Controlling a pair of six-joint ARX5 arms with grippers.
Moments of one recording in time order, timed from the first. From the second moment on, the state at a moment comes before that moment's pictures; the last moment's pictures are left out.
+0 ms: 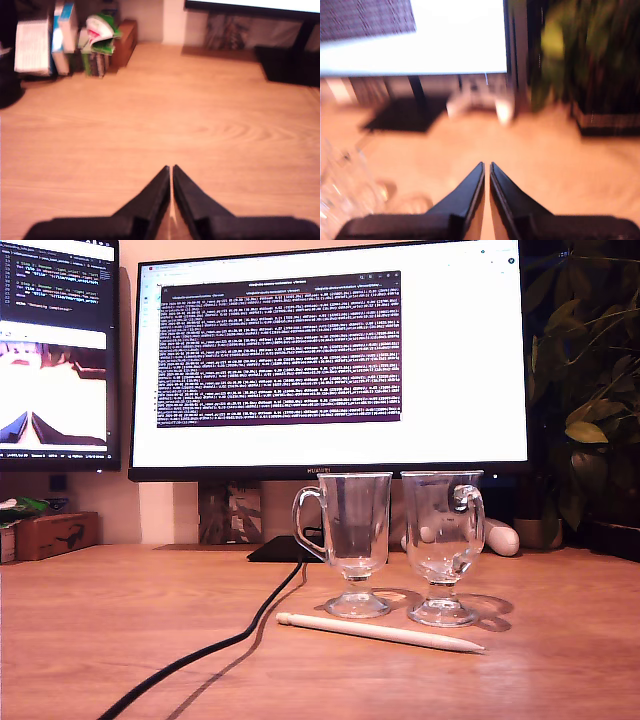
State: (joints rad) left arm -0.05 0.00 0.07 -0.39 -0.03 -0.15; right arm -0.04 0.27 0.14 0.01 -0.21 0.06
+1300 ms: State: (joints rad) left arm -0.05 0.00 0.07 -0.38 -0.10 -0.15; right arm -0.03 0.01 0.05 -0.21 -0.12 -0.03
